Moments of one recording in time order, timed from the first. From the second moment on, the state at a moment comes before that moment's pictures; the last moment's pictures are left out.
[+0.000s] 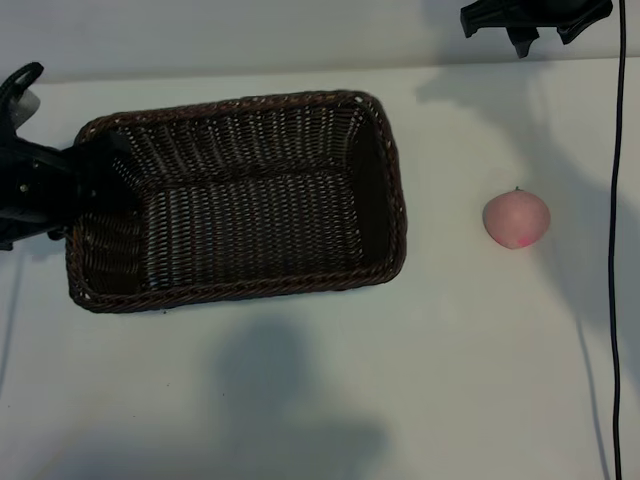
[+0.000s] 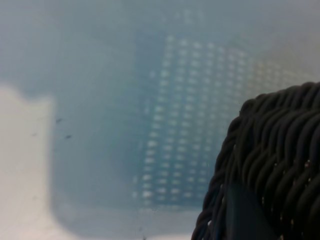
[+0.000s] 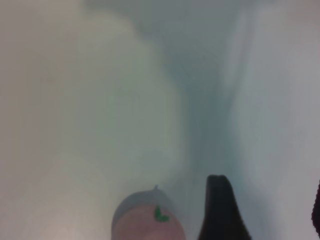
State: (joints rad) left arm 0.06 1.58 -0.87 -0.74 0.54 0.18; right arm 0.39 2.08 -2.01 -0.25 1.22 0.20
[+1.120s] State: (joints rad) left arm -0.07 1.96 -1.23 -0.70 0.56 0.08; right arm 0.39 2.08 -2.01 -0.24 1.22 0.19
